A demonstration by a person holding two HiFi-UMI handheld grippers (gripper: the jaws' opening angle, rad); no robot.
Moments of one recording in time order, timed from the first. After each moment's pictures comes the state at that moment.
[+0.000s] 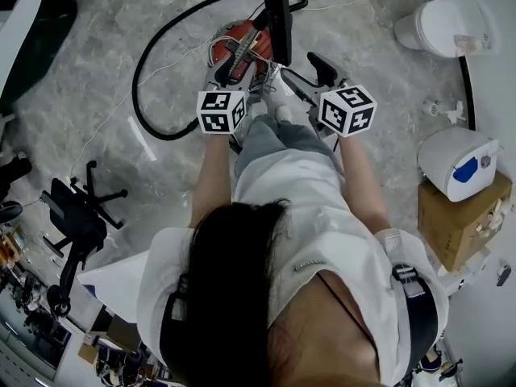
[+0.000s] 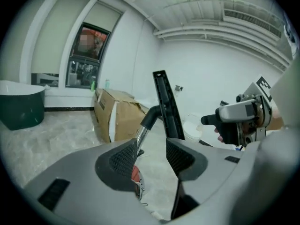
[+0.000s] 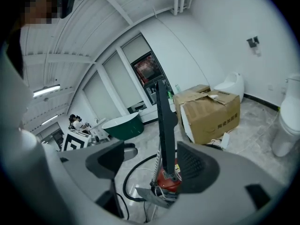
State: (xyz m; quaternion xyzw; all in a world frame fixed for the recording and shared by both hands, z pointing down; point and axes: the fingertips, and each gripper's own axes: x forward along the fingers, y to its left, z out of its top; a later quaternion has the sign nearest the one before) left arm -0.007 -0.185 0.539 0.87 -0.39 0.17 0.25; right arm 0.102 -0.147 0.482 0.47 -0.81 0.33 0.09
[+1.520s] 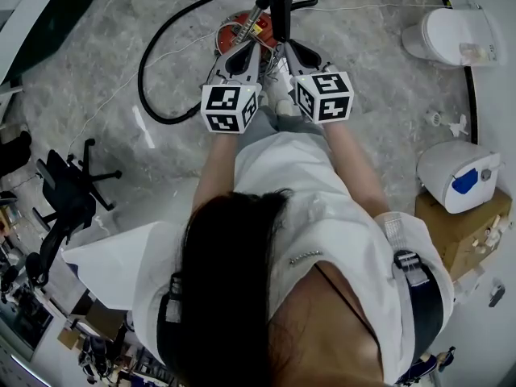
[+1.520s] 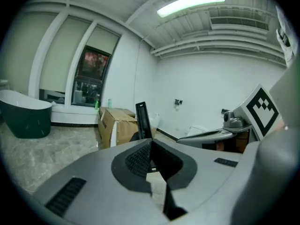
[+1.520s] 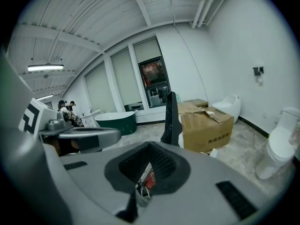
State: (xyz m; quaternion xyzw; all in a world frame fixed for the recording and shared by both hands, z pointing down) left arm 0.011 -0.127 0.438 0.87 -0.45 0.09 0.18; right arm 0.081 -0.121 0.453 0.51 -0.82 0.22 0.14
